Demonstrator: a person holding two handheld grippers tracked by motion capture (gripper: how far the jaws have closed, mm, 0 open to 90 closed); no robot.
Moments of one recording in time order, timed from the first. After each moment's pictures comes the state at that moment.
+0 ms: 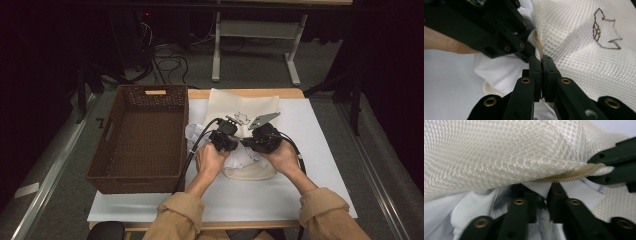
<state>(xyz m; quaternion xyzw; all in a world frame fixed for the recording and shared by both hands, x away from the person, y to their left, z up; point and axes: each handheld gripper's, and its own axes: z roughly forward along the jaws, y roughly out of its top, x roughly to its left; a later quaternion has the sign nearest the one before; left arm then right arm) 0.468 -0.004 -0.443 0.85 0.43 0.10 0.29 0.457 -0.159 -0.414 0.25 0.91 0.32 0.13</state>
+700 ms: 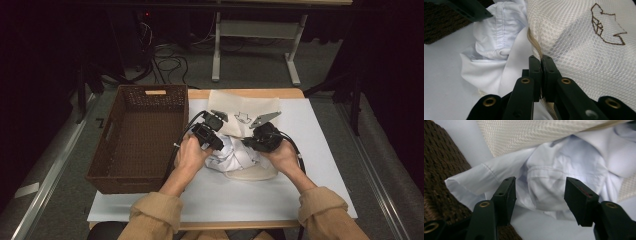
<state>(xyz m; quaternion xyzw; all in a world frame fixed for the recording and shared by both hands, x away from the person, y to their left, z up) 0.462 0.036 -0.402 0.87 0.45 0.13 0.16 0.464 -0.164 -0.420 0.27 0.90 0.32 0.12</state>
